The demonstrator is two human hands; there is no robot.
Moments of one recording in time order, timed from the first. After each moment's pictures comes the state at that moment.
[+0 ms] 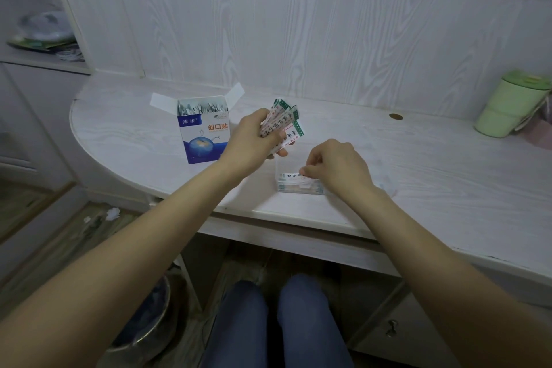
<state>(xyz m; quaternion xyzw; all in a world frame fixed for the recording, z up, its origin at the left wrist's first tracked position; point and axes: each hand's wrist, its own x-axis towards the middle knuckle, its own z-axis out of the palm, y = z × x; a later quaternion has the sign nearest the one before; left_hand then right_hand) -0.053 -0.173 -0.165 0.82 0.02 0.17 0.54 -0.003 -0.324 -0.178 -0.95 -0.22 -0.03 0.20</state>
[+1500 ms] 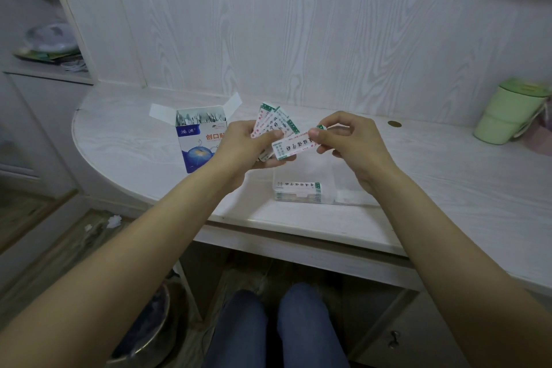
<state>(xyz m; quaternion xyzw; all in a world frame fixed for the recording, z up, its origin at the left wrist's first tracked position) -0.062 -0.179 -0.145 0.68 0.10 0.11 0.72 -0.004 -0.343 -0.137 -0.75 -0.21 0.02 0.63</state>
